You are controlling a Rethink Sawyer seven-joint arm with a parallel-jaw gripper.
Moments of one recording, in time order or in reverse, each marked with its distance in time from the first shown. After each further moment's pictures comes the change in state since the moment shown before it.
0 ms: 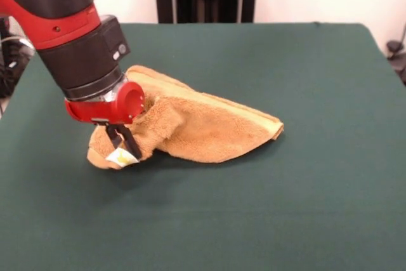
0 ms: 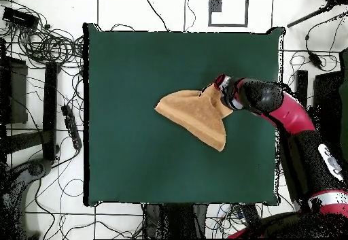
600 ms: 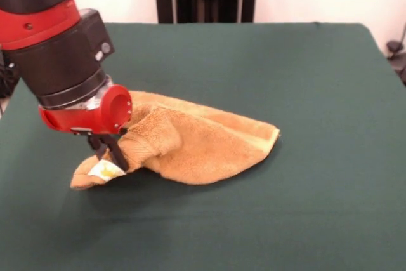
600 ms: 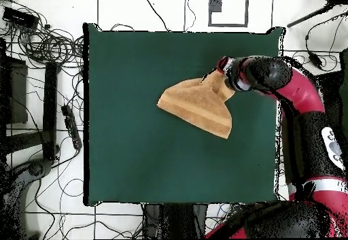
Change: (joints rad) arm 0.067 0.029 0.001 -0.243 -0.010 0.218 0.000
